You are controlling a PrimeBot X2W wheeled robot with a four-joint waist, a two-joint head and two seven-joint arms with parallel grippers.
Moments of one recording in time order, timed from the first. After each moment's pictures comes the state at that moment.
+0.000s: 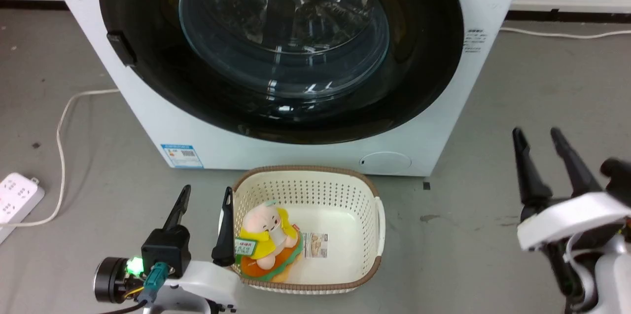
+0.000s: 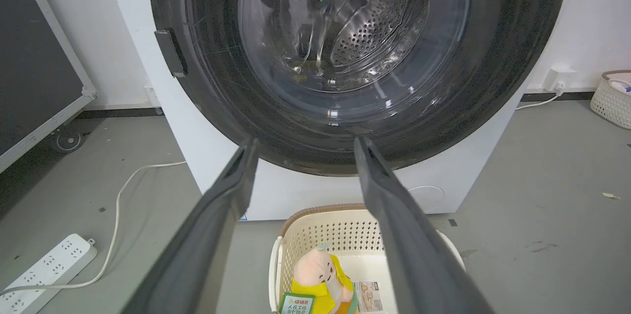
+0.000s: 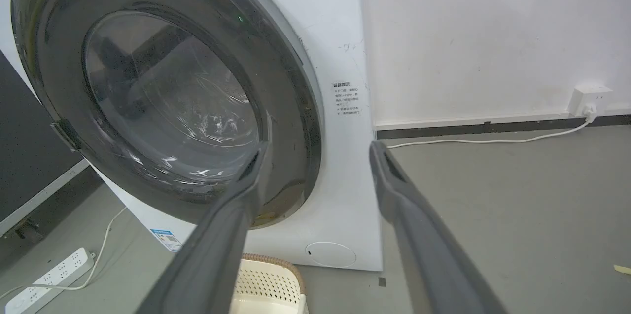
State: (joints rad) left arm -0.03 0.05 -0.08 0.00 -0.02 0.03 -0.09; right arm -0.21 -0.09 -0.08 0.03 0.30 0.13 0.02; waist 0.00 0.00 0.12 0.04
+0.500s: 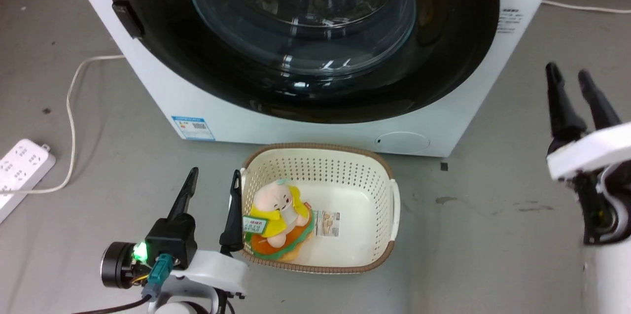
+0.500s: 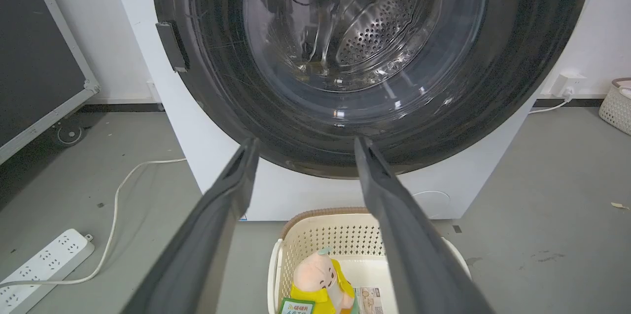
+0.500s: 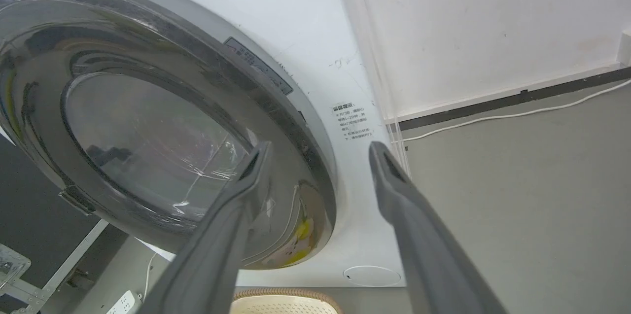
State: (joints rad) left arm -0.07 0.05 -0.12 -0.02 -0.05 0.05 -0.12; right arm -0.45 -0.08 -0.20 0.16 0.45 0.13 0.14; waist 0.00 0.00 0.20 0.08
